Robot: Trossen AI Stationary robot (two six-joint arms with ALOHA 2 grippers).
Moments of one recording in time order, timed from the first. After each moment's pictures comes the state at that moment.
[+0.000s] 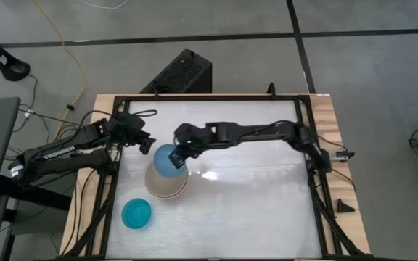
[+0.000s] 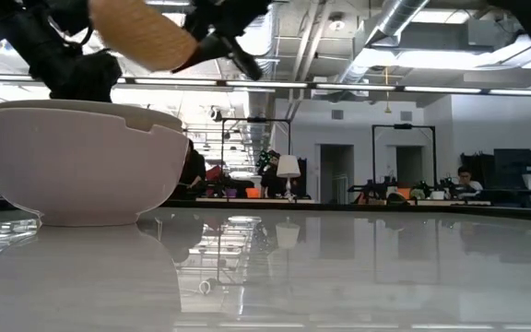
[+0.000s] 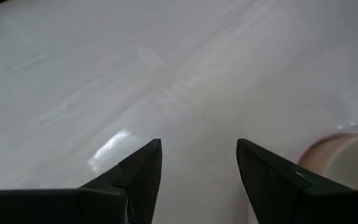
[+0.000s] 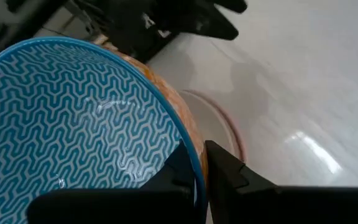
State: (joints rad) left arm 0.50 0.63 0.52 -0.59 0.03 -0.39; right arm 0.01 2.11 2.06 -0.62 0.05 0.71
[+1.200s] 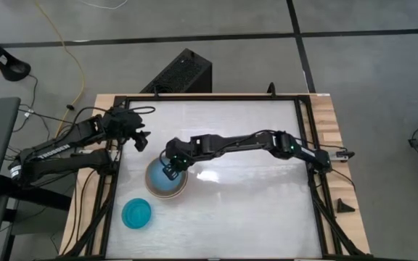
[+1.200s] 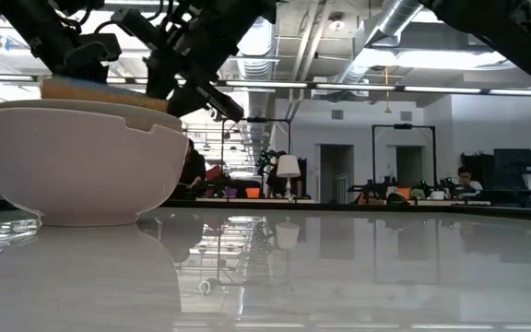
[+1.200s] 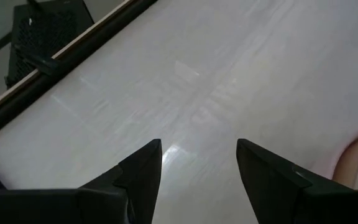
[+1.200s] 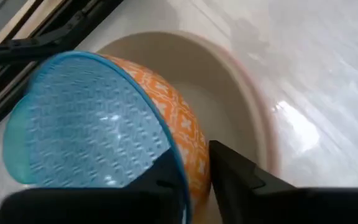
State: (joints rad) left arm 0.50 0.63 0.64 -0.71 -0.13 -0.14; right arm 0.05 2.35 2.25 -0.74 0.05 0.73
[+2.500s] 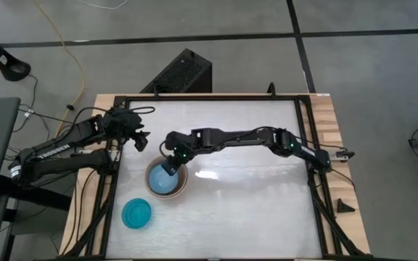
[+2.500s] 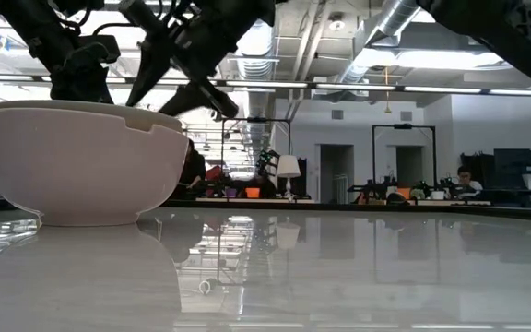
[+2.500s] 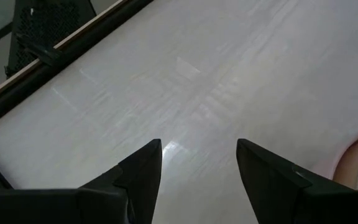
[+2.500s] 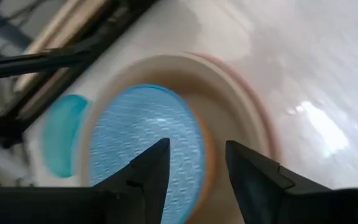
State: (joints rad) left arm 0.50 0.63 0.64 -0.72 -0.14 -0.18; right arm 0.01 2.34 2.29 -0.73 -0.07 0.69
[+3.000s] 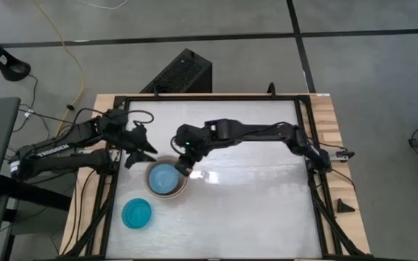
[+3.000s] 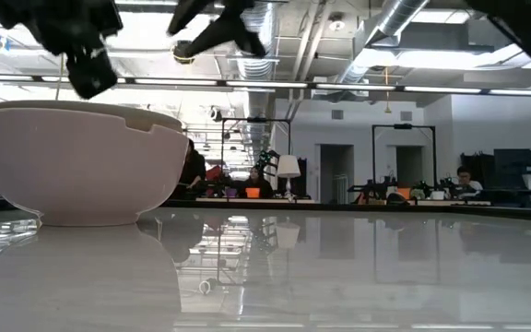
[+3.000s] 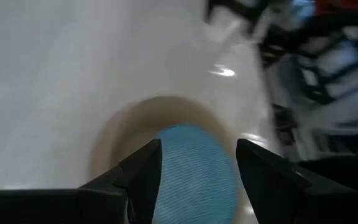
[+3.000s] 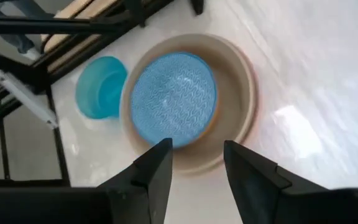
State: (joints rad) left arm 0.40 0.63 0.64 -0.56 0.59 -0.24; right arm 0.05 2.16 2.33 -1.00 -0.07 0.57
